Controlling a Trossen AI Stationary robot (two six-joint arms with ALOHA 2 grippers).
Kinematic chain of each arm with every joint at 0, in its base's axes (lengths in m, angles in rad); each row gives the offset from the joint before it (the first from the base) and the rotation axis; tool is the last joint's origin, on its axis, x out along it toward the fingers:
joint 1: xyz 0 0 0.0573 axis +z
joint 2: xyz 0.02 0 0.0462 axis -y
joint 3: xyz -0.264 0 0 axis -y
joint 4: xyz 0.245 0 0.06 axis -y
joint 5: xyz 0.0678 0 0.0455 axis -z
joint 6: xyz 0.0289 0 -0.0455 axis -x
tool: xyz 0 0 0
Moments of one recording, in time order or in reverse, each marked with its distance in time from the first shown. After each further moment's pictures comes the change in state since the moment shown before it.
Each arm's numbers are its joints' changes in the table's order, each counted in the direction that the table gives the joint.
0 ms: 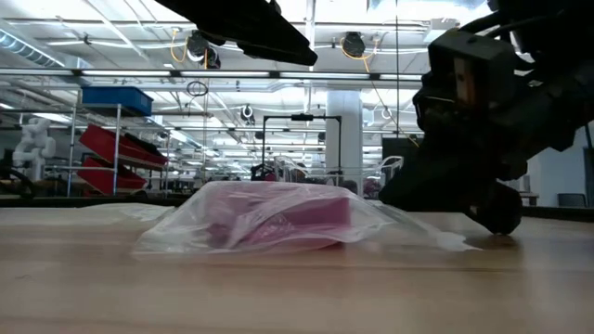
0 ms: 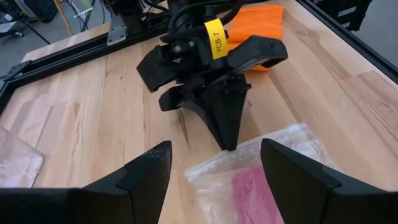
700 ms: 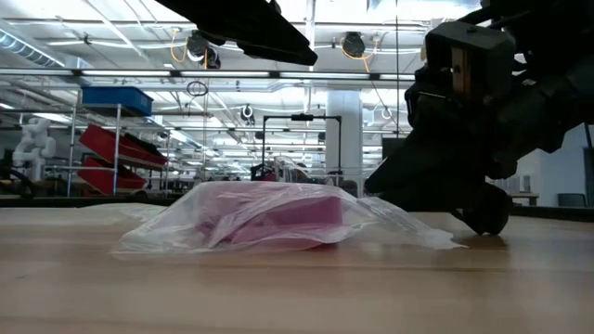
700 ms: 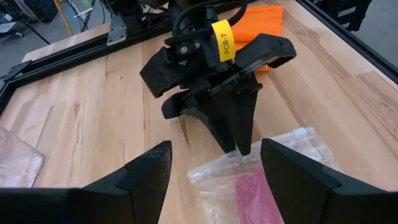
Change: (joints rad) left arm 0.000 0.000 0.000 0.000 0.000 0.000; right arm -0.018 -0.067 0.005 0.082 -0.055 0.051
